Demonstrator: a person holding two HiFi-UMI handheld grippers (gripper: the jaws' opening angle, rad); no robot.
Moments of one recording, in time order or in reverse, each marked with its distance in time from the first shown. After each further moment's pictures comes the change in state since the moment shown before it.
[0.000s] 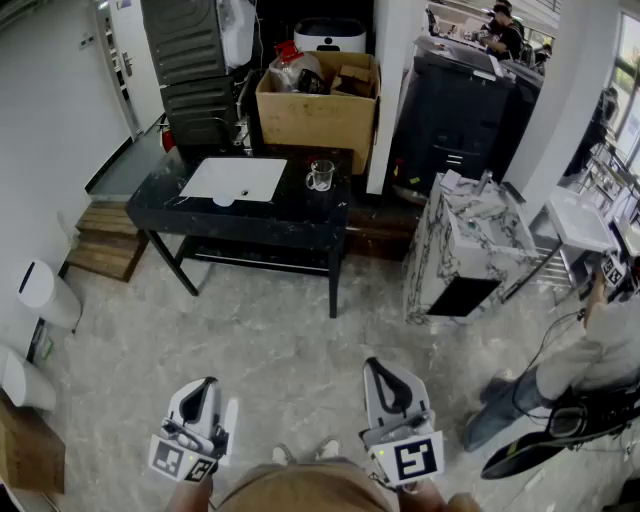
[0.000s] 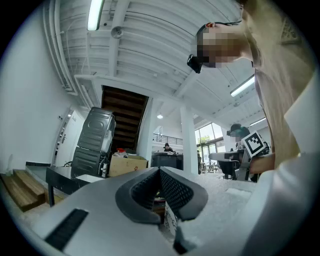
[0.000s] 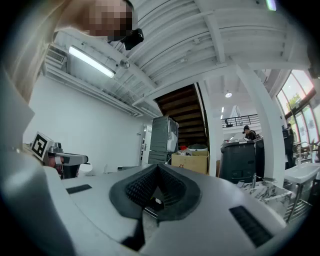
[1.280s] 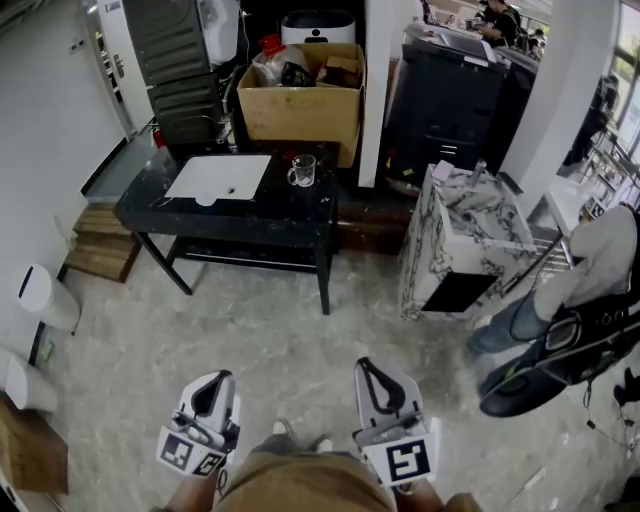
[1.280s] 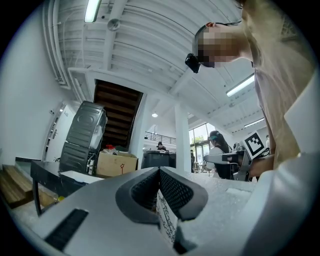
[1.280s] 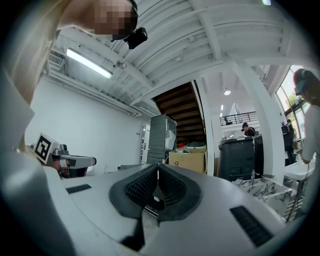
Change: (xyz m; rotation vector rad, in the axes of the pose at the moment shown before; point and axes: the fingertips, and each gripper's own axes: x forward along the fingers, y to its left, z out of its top) left arm 0.080 -0.058 -0.024 -0.017 0.004 -0.082; right arm -0.005 -0.061 -0.018 0.010 -0.002 -0.003
